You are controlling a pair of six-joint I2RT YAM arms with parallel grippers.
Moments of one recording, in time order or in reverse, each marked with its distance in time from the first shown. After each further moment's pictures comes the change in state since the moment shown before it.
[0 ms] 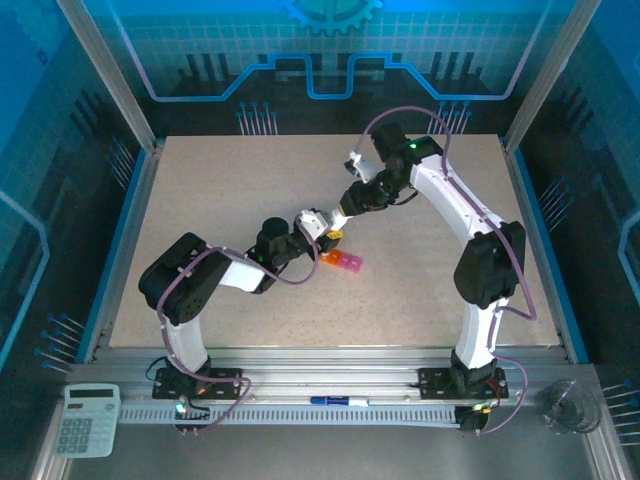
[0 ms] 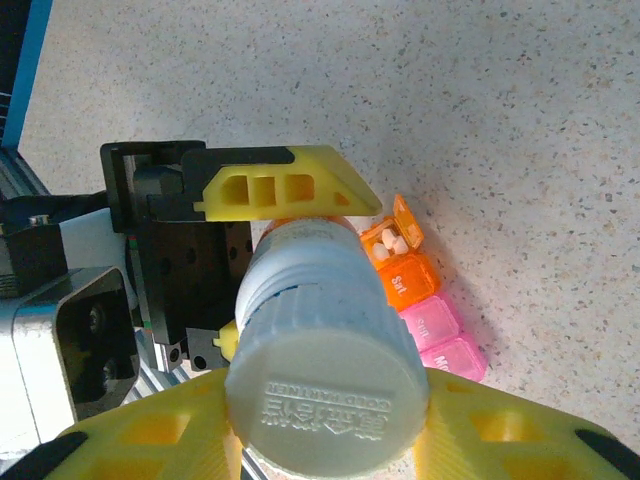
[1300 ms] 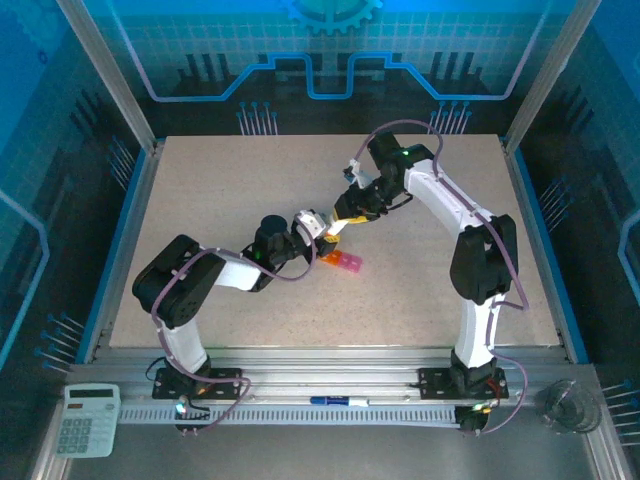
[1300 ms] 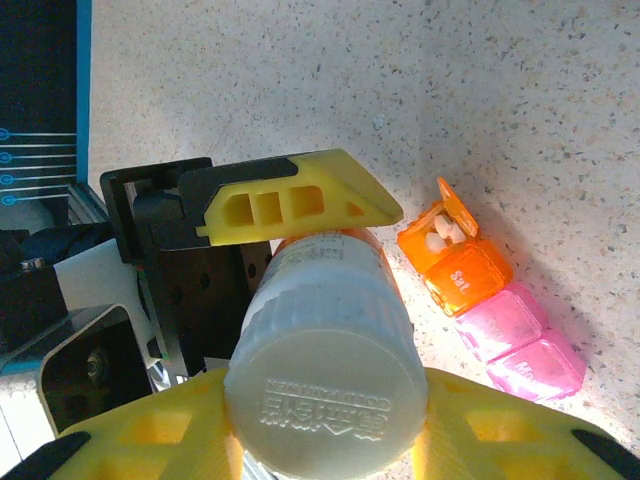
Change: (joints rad) left arm 0.020 -0.041 -0.002 -0.128 0.060 -0.013; right arm -0.001 0.042 -0.074 0.079 -0.122 0.190
